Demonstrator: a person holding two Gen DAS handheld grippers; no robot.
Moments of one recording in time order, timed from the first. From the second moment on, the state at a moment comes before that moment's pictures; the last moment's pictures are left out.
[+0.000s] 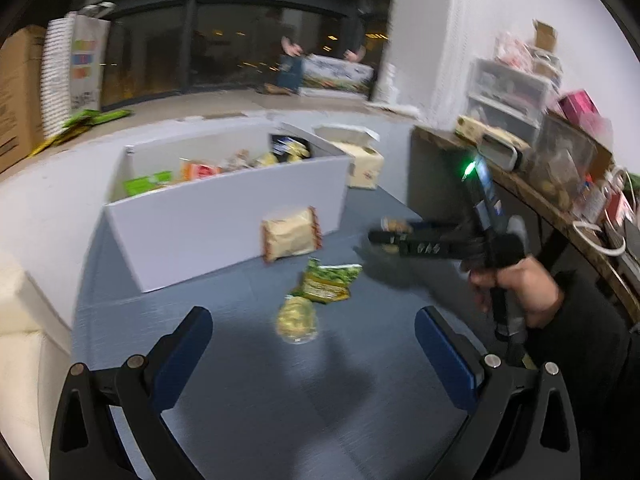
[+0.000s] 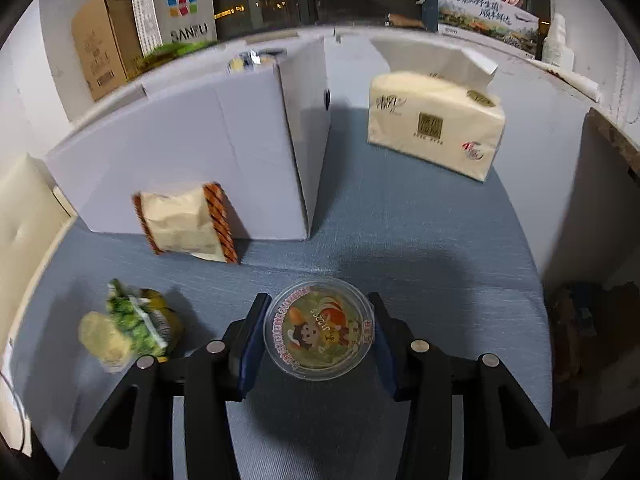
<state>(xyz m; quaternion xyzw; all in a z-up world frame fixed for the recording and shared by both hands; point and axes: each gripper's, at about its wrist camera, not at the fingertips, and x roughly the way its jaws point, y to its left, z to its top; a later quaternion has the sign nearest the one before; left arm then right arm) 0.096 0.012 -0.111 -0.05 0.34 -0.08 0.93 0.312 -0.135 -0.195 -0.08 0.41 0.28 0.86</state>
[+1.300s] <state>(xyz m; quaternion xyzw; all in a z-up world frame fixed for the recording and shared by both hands) 0.108 0.095 -0.044 -0.11 0.24 -0.09 0.96 0.204 -0.171 -0.104 0.02 0.31 0.36 0.88</state>
